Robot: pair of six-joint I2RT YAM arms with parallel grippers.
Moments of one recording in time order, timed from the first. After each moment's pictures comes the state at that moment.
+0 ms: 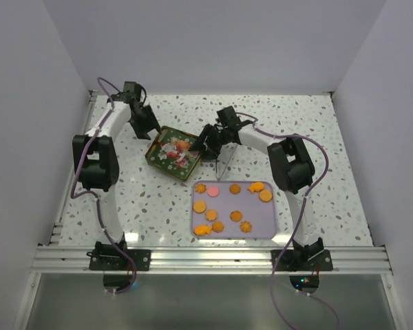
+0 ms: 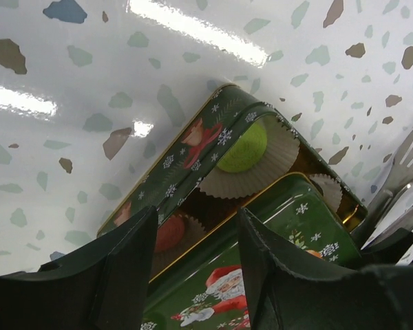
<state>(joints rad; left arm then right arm) -0.07 2.12 1.81 -0.85 0.15 -0.56 0.50 2.25 1.66 -0.36 -0.59 1.08</state>
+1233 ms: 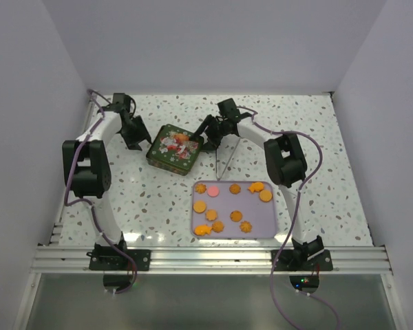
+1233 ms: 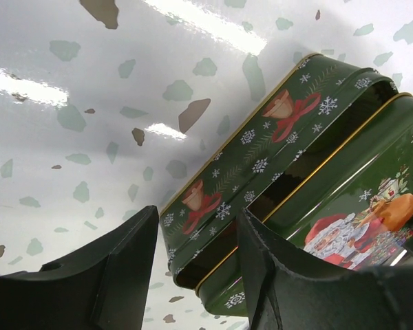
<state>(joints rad) 0.00 1.99 1.56 -0.76 0.14 -0.51 0.46 2.40 1.90 -0.43 -0.56 1.16</state>
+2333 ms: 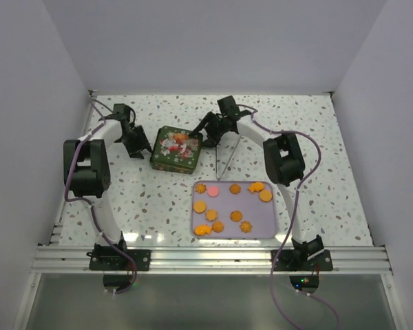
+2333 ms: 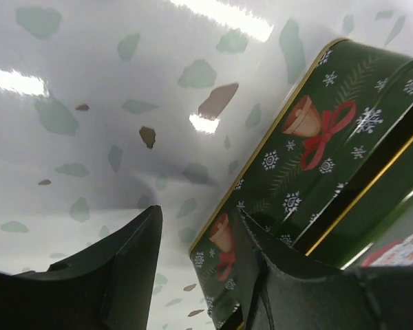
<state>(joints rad) 0.03 2.00 1.43 -0.65 0.22 -0.46 0.46 2.44 1.98 -0.45 -0.53 1.19</state>
